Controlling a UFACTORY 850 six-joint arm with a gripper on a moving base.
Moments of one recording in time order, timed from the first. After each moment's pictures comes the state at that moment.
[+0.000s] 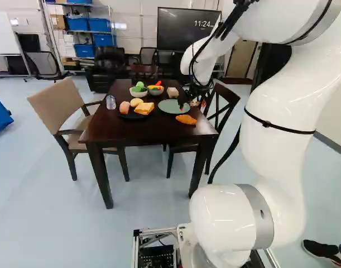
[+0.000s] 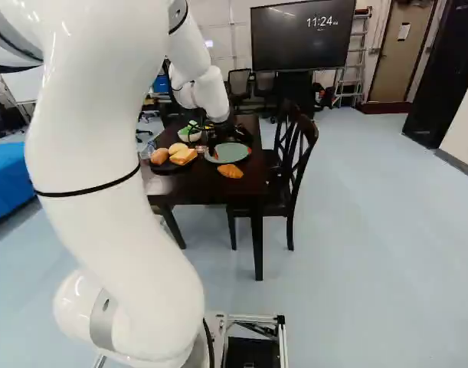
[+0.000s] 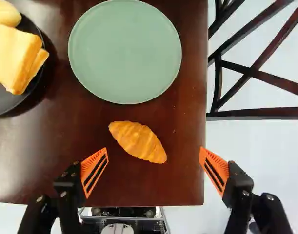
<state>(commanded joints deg) -5.5 -12.9 -63.3 -4.6 -25.9 -12.1</state>
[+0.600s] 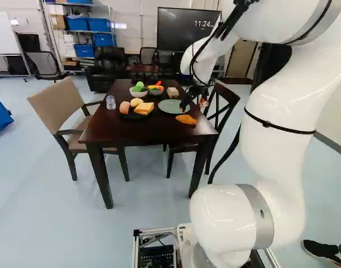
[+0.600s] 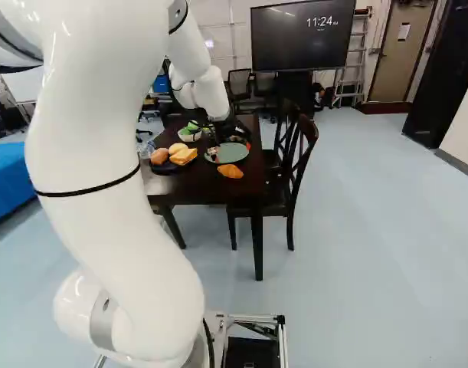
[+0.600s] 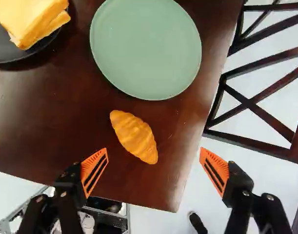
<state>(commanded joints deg) -5.5 -12.9 -63.3 -4.6 -25.9 -30.1</state>
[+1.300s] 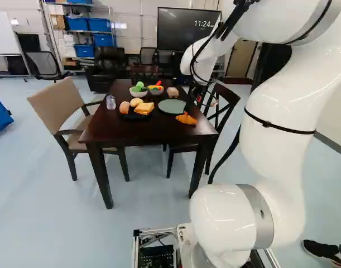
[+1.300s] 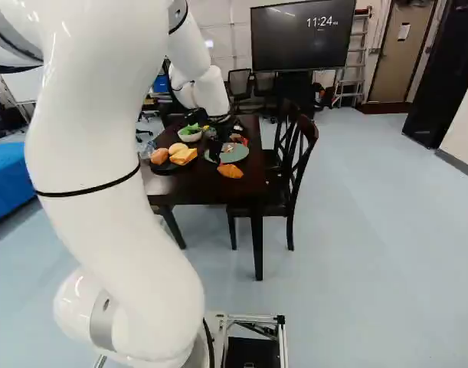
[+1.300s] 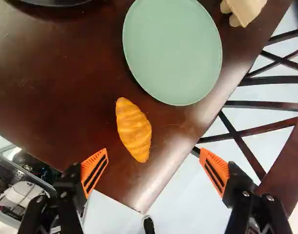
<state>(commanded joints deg) -5.5 -12.9 -63.3 -4.6 -25.9 -51.2</state>
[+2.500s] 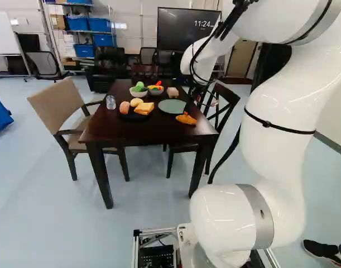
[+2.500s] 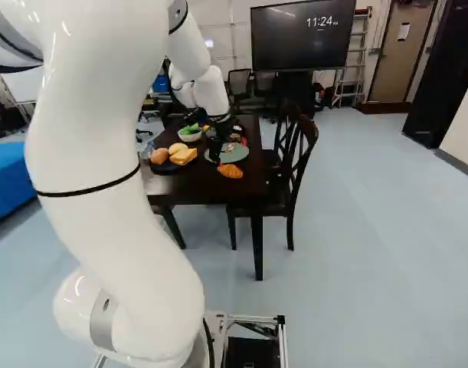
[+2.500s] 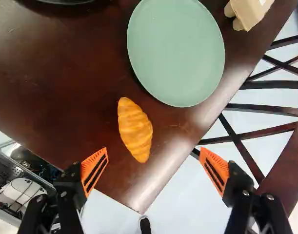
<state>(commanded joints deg) -5.5 -12.9 -63.3 -2.9 -25.9 -51.2</state>
